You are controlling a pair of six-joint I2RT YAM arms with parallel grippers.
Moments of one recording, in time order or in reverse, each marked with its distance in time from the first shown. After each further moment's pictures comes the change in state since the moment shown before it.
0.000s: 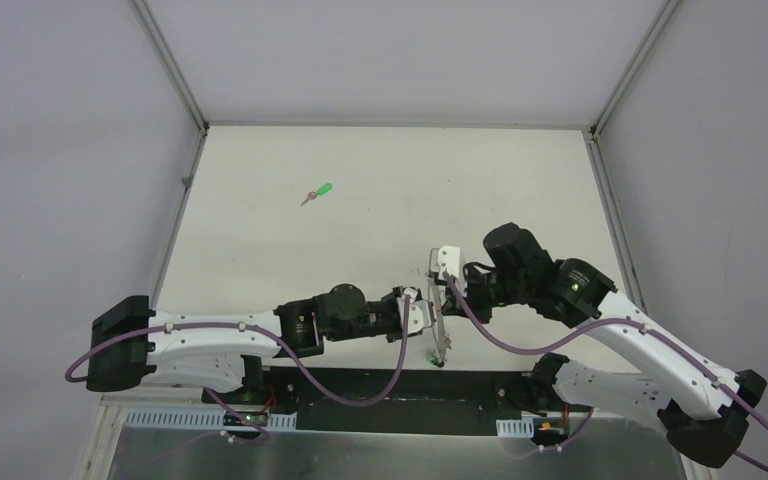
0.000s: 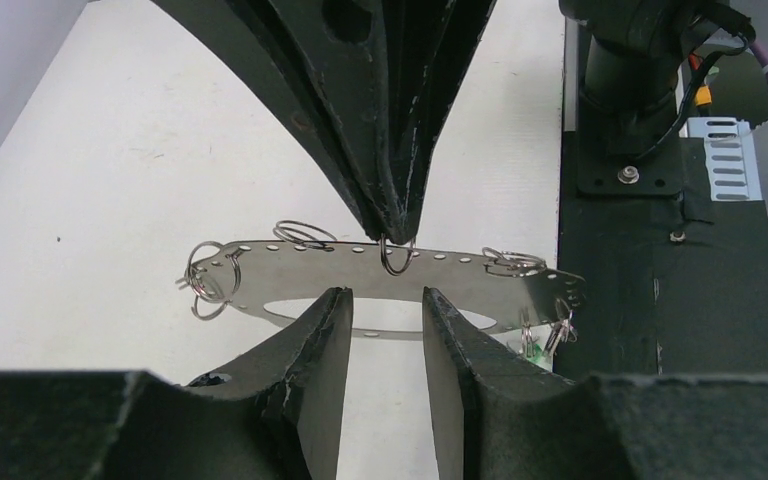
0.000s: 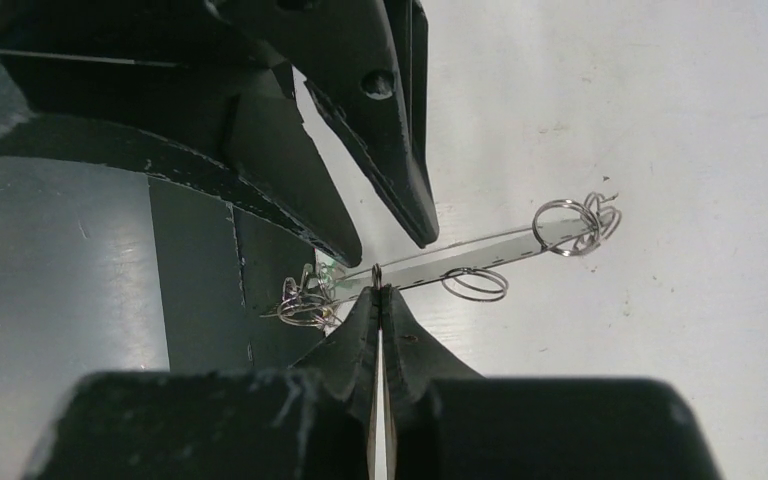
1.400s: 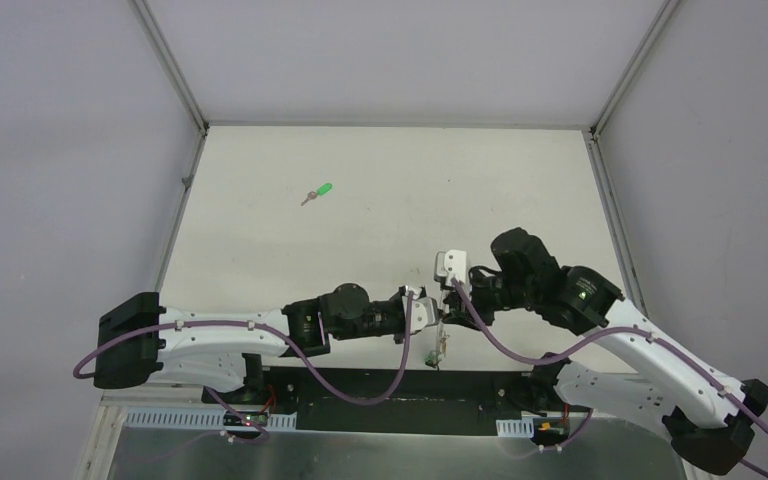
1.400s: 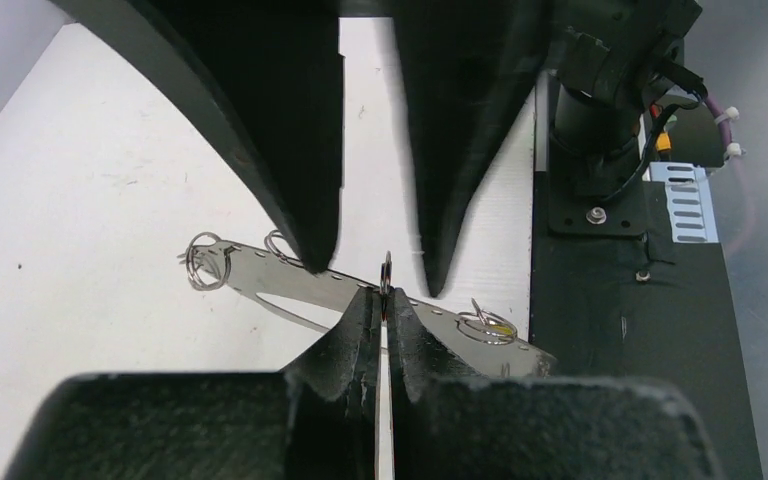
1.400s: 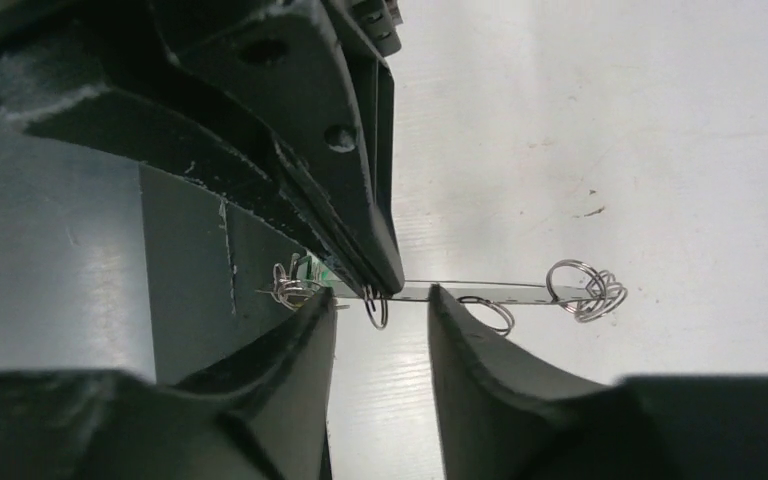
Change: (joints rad) left arm 0.000 0.060 0.013 0.096 0.050 -0.061; right arm 0.000 -0.039 -0.027 0.017 -0.018 -0.009
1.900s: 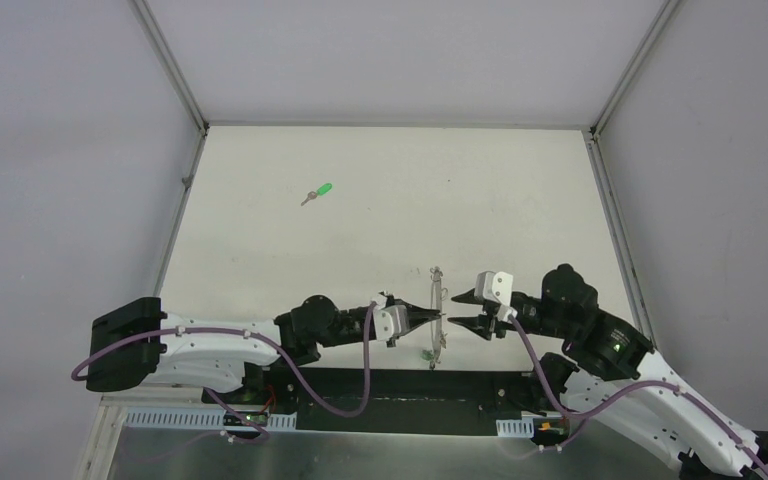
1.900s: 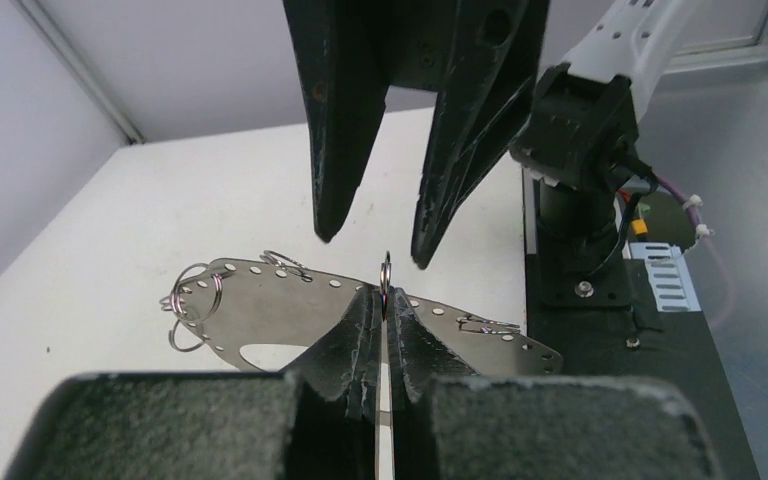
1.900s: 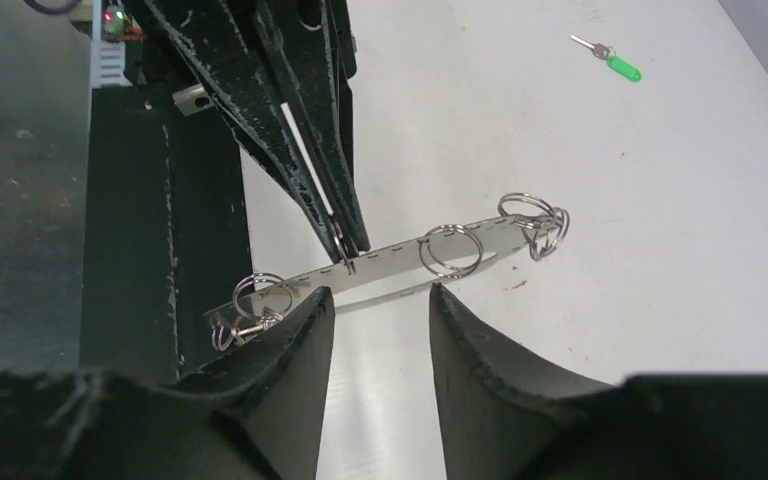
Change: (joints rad) left arm 0.000 -0.052 -0.185 0.369 0.018 -0.008; right arm 0.000 -0.419 -0.308 0.315 0.053 0.064
